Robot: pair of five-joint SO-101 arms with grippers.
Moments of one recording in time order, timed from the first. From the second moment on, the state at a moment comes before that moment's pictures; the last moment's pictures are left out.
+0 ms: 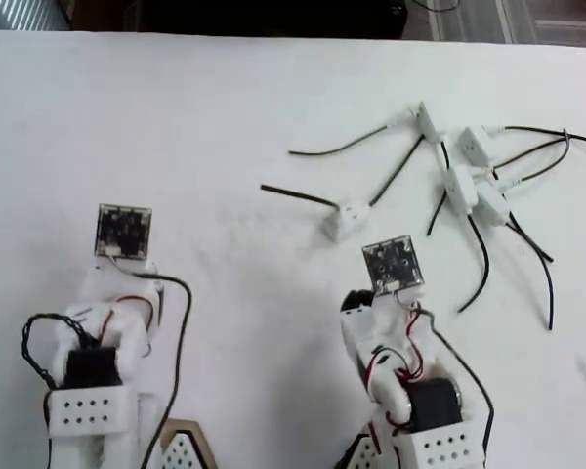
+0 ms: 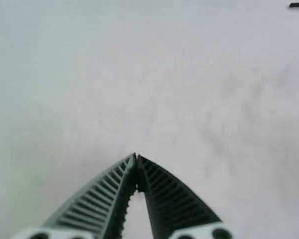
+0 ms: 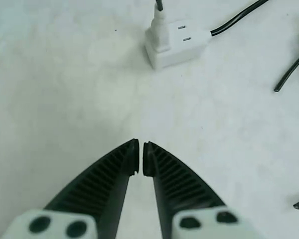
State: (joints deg) left arm -10.2 -79.9 83.9 48.5 -10.7; right arm -14.5 -98.9 87.5 64.2 4.8
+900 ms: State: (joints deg) left arm -2.4 -103.6 97.1 60.3 -26.7; right arm -13.3 -102.3 96.3 70.4 -1.5
